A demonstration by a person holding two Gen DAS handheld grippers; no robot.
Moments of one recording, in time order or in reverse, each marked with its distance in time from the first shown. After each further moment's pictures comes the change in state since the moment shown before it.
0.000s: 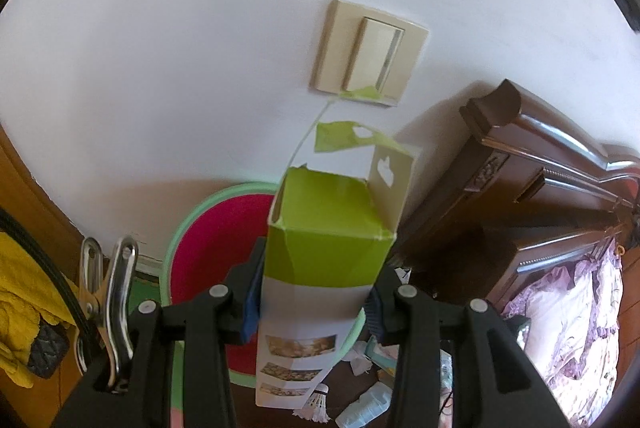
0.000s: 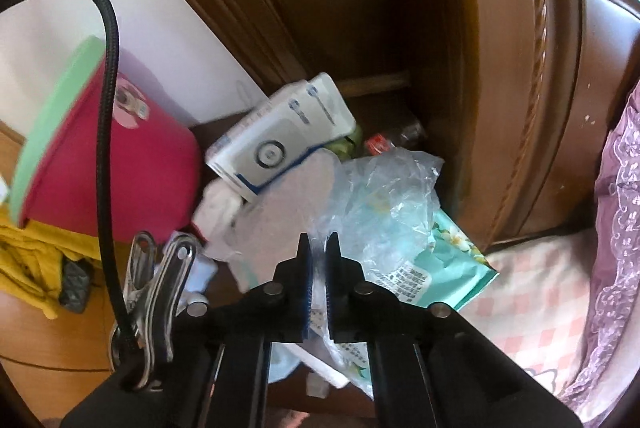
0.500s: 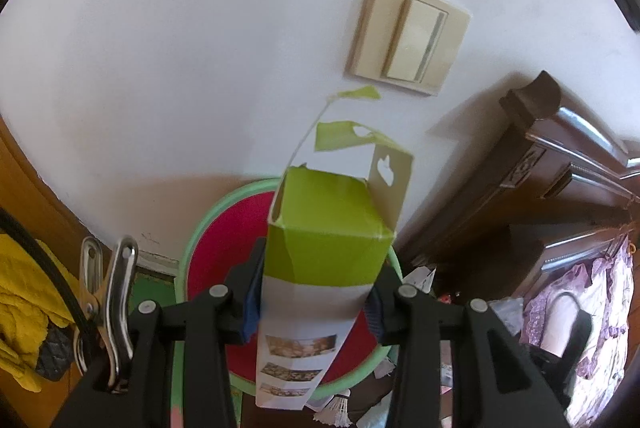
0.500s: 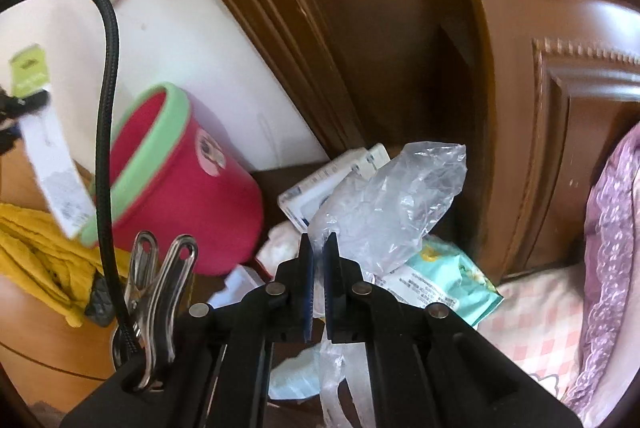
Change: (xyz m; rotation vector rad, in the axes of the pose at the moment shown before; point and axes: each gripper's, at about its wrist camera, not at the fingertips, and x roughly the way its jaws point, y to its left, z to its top) left arm 0.031 0.018 0.000 0.004 0.016 0.045; right arm -0.070 0.045 0.006 -0.049 -0.166 0.081
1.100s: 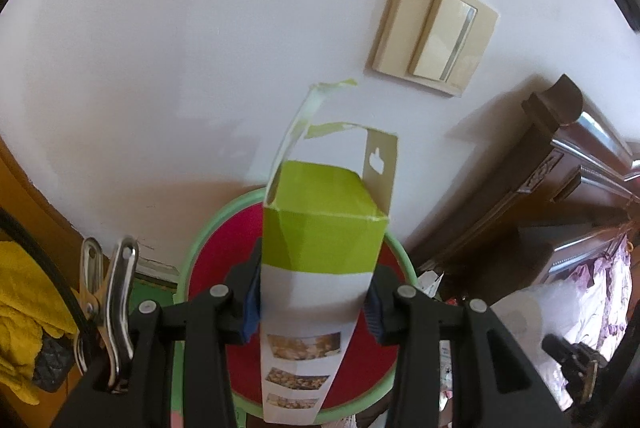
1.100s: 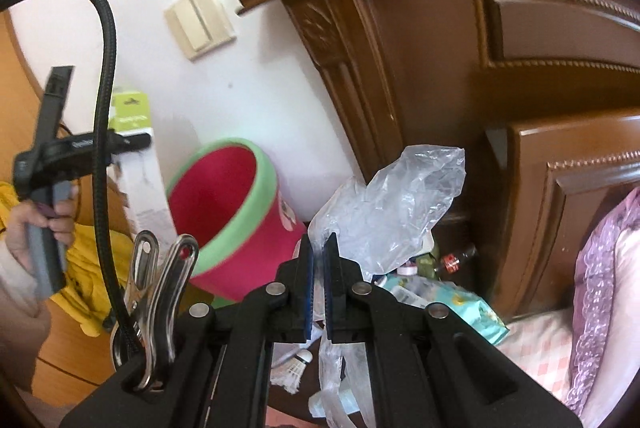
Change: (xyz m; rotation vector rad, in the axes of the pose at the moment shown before) left arm 0.021 0.011 0.002 0.013 0.007 -0.026; right arm -0.081 0.067 0.018 -0.083 -0.162 0.054
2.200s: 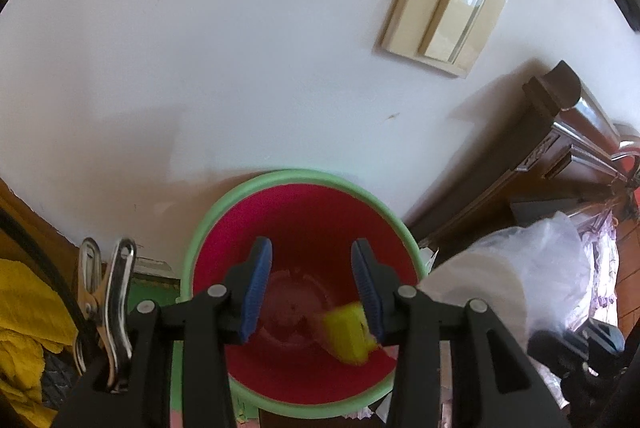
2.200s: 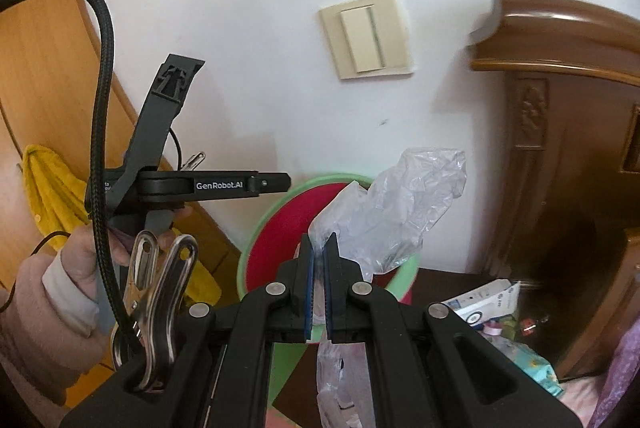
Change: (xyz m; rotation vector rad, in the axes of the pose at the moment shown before) left arm 0.006 0.024 0.005 0.053 0.086 -0.081; right arm 0.026 0.147 0.041 -0.186 -0.036 0.180
